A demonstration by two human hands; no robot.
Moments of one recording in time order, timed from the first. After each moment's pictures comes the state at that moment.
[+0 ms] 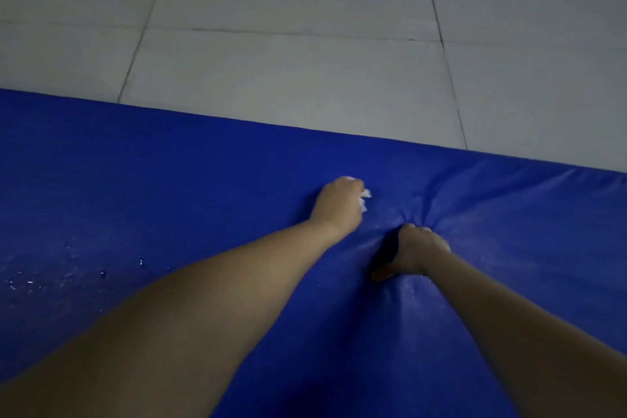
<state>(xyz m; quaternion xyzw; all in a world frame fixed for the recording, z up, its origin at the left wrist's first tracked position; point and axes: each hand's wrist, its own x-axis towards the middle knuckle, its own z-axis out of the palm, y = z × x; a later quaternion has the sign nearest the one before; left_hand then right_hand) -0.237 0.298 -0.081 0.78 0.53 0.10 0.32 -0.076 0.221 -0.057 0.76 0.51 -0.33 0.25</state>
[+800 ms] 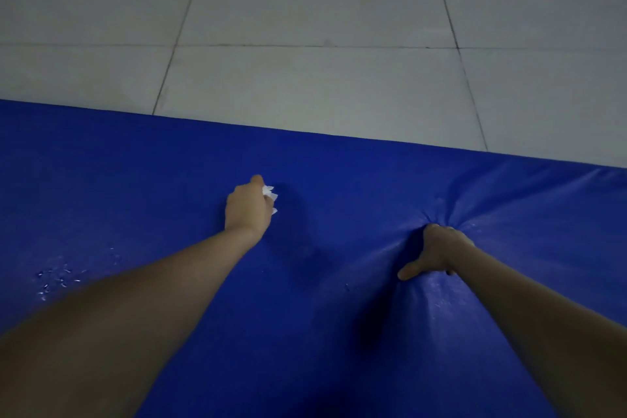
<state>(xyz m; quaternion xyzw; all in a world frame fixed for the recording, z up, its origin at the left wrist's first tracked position) -0.417 0.310 -0.075 0.64 0.73 0.09 0.22 -0.079 0.226 -0.051 0.73 0.53 -0.33 0.27</state>
